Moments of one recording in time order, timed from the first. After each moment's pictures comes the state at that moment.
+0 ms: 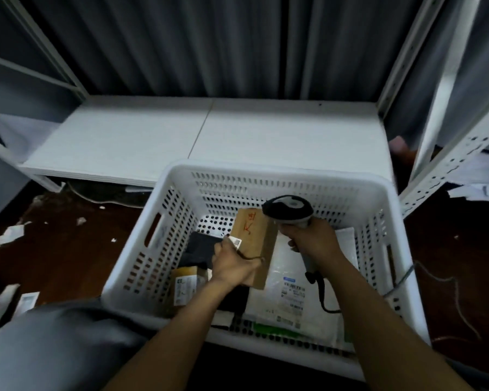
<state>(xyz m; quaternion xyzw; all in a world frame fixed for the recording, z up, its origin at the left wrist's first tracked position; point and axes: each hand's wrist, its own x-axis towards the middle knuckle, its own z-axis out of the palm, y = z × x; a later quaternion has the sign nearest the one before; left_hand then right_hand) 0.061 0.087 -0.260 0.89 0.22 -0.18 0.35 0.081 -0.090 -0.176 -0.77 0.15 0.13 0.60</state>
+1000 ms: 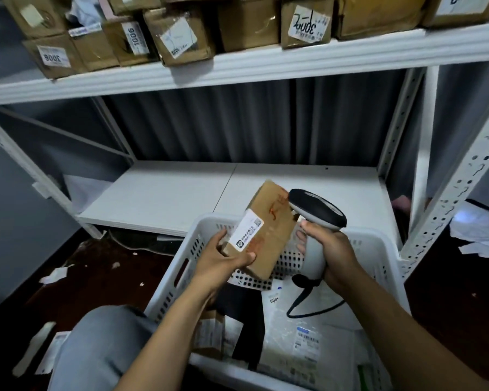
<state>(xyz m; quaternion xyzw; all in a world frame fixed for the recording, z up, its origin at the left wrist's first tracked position) 0.035 0.105 -0.073 0.77 0.18 -0.01 0.61 0.077 -0.105 -0.080 -0.53 0.08 0.09 0.84</state>
